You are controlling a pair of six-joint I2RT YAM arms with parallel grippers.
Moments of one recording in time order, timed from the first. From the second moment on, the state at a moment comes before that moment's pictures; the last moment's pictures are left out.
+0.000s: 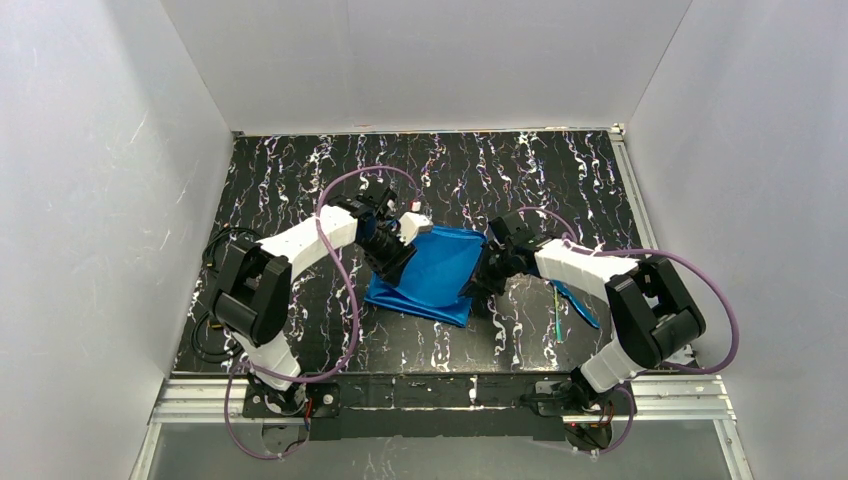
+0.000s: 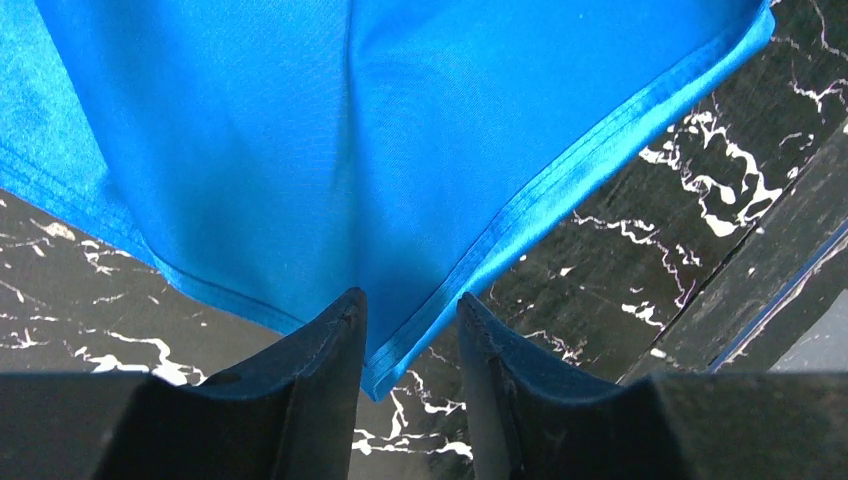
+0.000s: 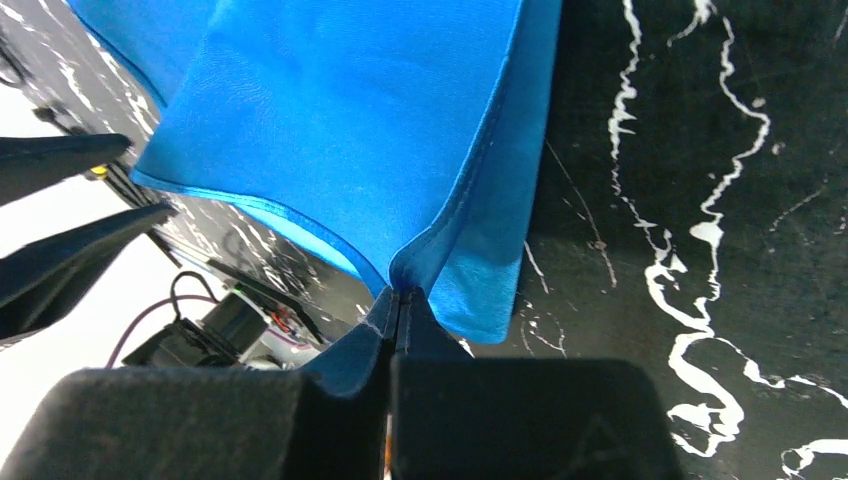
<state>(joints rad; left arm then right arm) -0.53 1.73 1.21 -0.81 0.40 0.38 0.58 1.54 0.84 -0.38 -0.42 0.99</state>
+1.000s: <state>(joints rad) -0.51 1.63 1.04 -0.79 0.29 0.52 0.62 1.60 0.82 -0.40 -0.46 0.89</state>
